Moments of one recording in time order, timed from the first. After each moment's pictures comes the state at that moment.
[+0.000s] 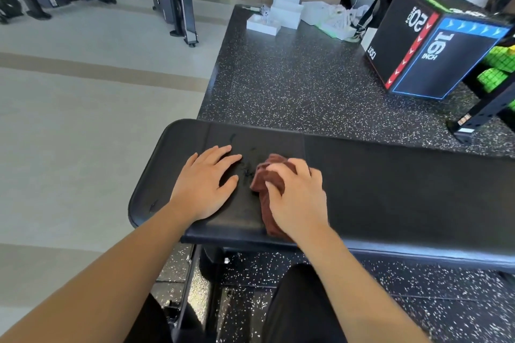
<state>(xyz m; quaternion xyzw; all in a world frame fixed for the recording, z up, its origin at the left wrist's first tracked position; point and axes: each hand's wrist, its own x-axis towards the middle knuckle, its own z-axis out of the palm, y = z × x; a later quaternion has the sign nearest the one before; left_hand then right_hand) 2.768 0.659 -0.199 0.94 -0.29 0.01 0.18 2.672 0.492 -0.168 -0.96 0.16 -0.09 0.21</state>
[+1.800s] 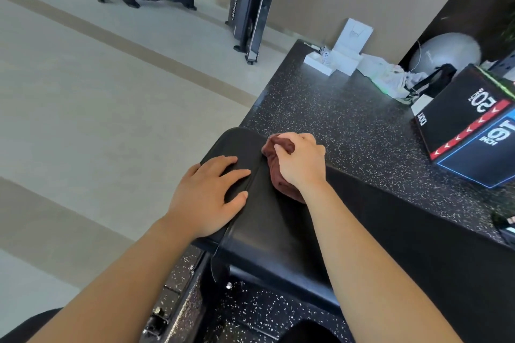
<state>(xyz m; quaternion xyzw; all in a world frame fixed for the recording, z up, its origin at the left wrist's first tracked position) 2.757 0.725 -0.204 0.96 -0.17 0.06 0.22 2.820 0.537 -0.160 -0.97 0.07 -0.07 0.22</state>
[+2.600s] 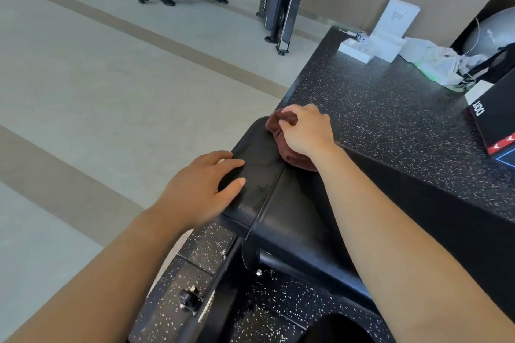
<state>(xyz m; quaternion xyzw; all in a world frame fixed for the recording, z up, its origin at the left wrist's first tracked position) 2.731 0.773 -0.188 0.96 -0.11 0.01 0.27 2.854 0.580 -0.154 -0.98 -0.01 -0.03 0.19</state>
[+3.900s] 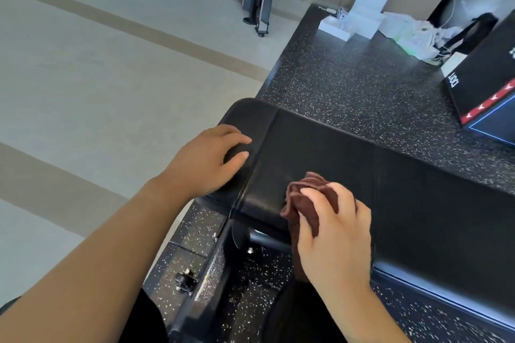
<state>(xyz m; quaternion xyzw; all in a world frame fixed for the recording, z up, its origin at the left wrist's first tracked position) 2.747 0.744 -0.171 0.94 -0.20 0.03 0.29 2.632 0.539 -0.180 -0.98 0.07 -0.14 0.13</state>
